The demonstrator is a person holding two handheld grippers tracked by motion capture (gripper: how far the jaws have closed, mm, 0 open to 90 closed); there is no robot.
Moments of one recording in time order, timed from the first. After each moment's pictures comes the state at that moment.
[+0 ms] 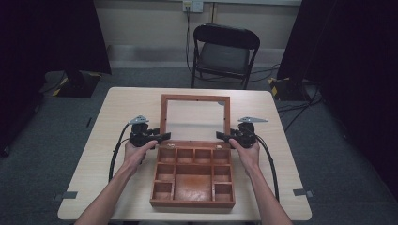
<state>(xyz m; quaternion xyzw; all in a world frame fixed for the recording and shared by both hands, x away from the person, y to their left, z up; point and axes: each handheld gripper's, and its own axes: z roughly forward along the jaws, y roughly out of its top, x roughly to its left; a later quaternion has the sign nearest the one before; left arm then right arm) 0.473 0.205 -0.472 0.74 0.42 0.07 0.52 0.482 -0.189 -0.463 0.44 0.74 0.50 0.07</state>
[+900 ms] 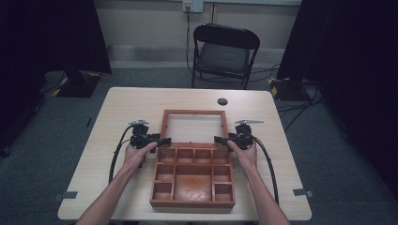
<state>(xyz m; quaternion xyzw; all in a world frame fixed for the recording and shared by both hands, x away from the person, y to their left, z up) 0.478 0.209 -0.490 0.74 0.45 0.01 0.50 0.489 -0.186 -0.483 0.48 0.74 0.46 0.04</state>
